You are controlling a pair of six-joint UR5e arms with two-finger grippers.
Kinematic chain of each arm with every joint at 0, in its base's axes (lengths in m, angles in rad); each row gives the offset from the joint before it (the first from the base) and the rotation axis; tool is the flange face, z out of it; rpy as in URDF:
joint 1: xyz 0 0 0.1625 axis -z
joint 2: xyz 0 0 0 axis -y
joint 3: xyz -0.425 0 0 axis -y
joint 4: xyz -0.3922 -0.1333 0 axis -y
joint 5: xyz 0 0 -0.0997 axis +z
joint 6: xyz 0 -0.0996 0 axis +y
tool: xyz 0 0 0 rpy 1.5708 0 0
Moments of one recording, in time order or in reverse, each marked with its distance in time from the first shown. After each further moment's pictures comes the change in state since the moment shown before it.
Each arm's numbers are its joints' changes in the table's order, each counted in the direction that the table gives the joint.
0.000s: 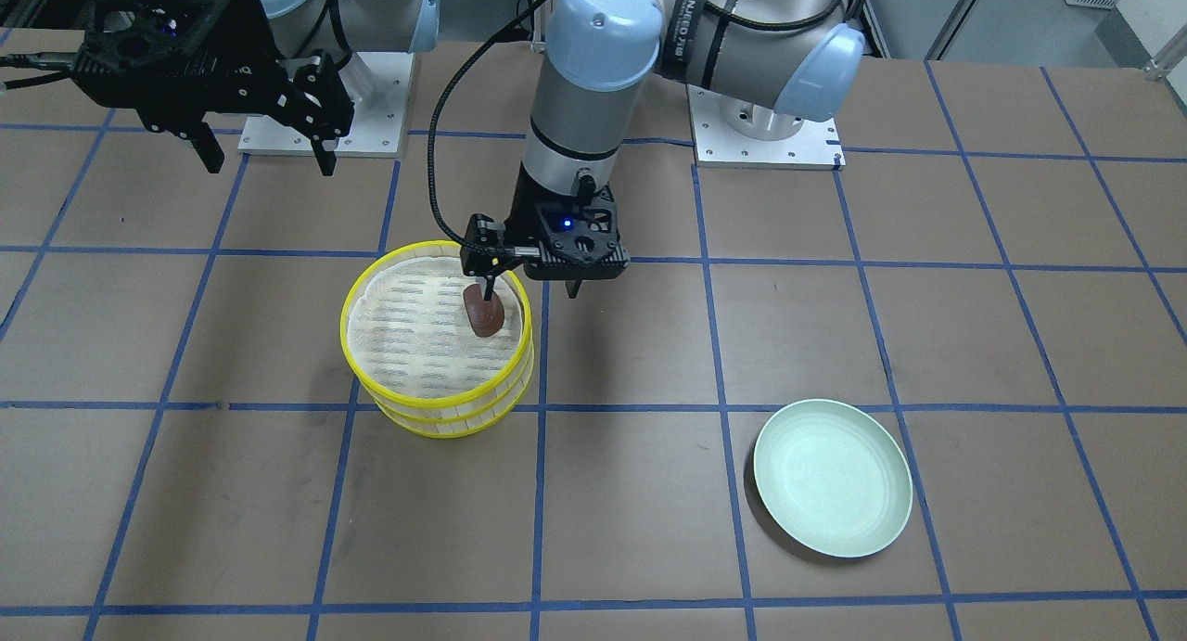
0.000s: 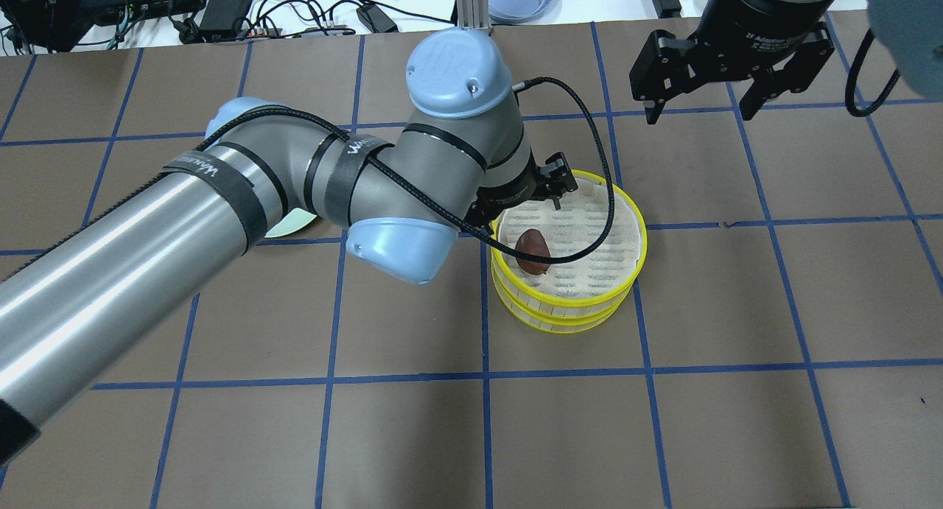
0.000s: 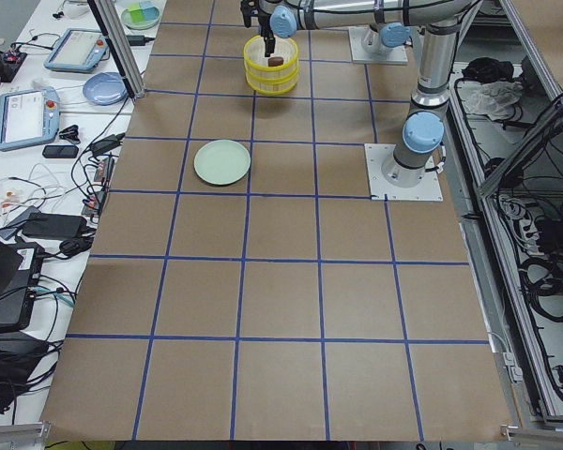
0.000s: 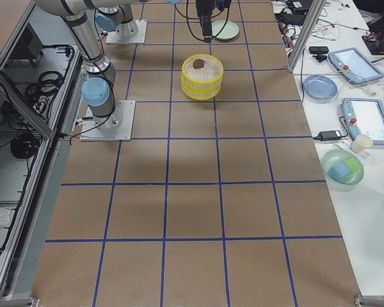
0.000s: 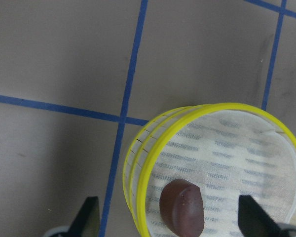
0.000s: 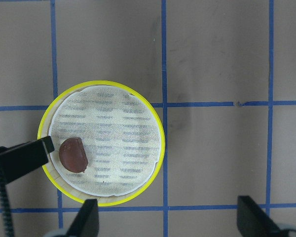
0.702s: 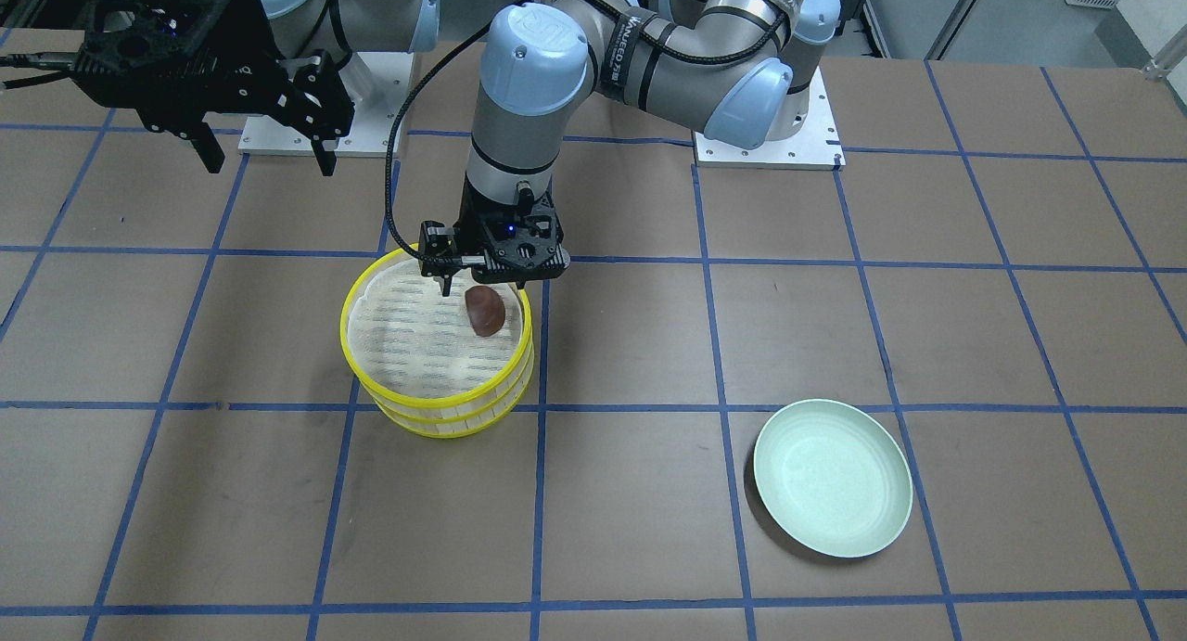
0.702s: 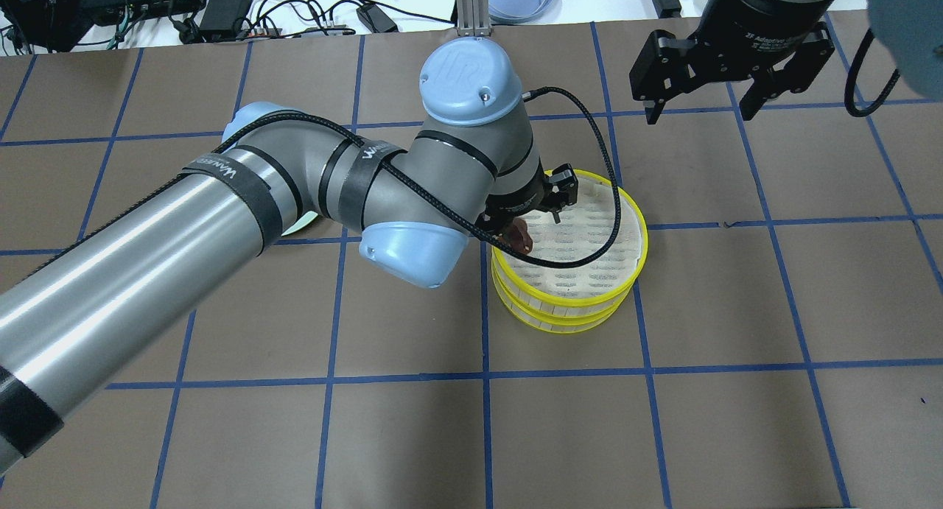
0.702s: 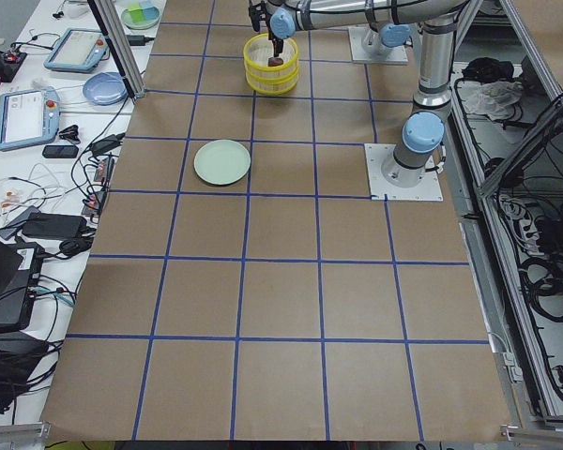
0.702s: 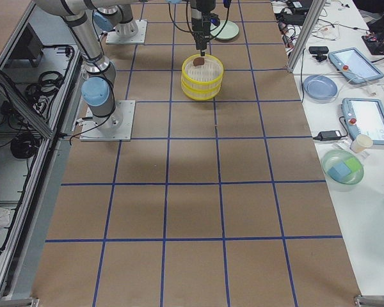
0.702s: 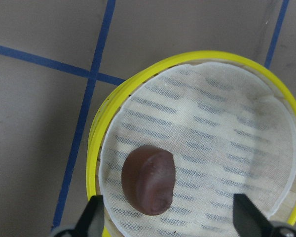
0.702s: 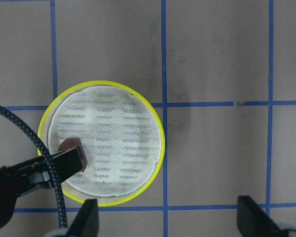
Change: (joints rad) left arm 0.138 -0.090 -0.004 0.057 0.016 0.225; right arm 0.000 0.000 0.000 0.000 0.000 0.001
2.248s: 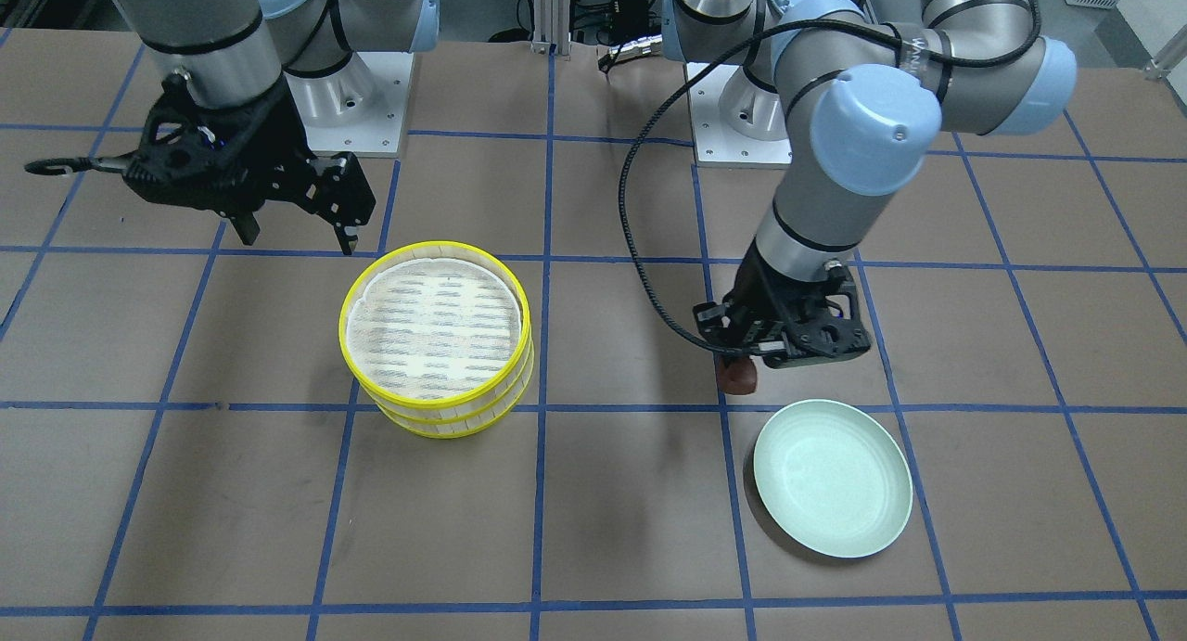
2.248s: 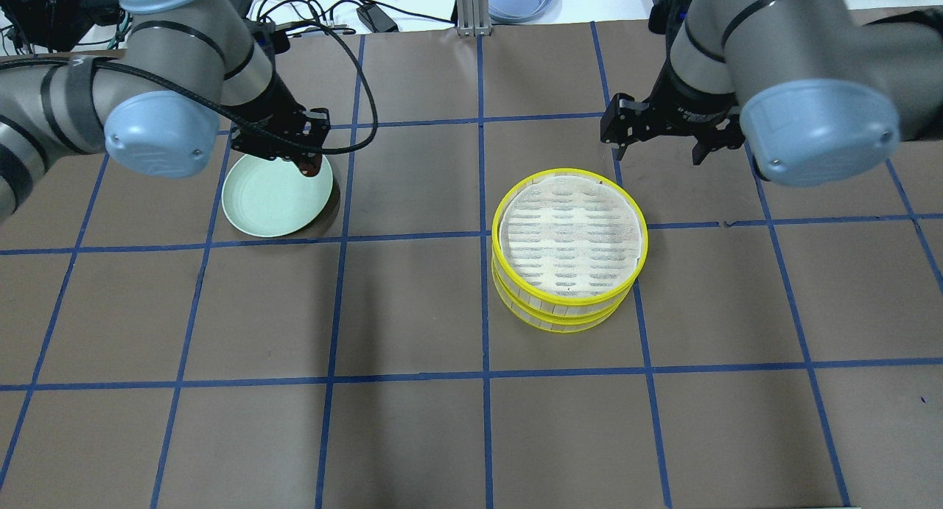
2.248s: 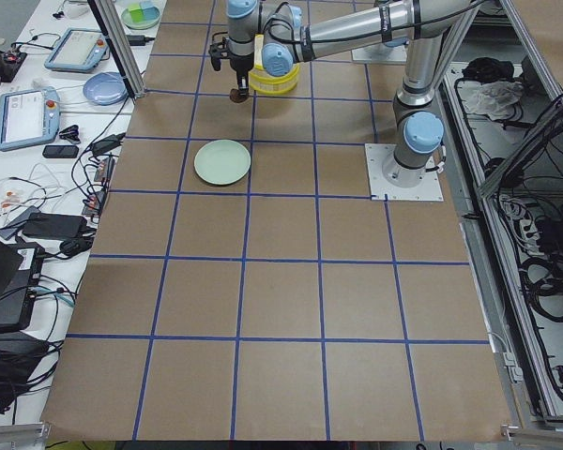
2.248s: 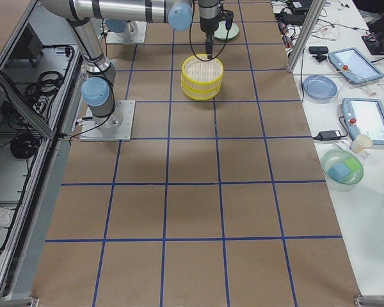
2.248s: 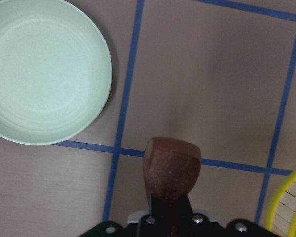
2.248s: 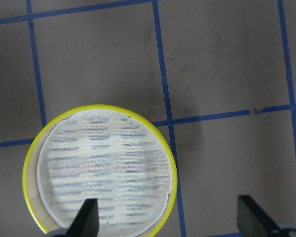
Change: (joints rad) left arm -0.386 0.095 -0.003 -0.177 -0.110 -0.500; right arm -0.002 0.019 0.132 -0.205 -0.005 -0.116
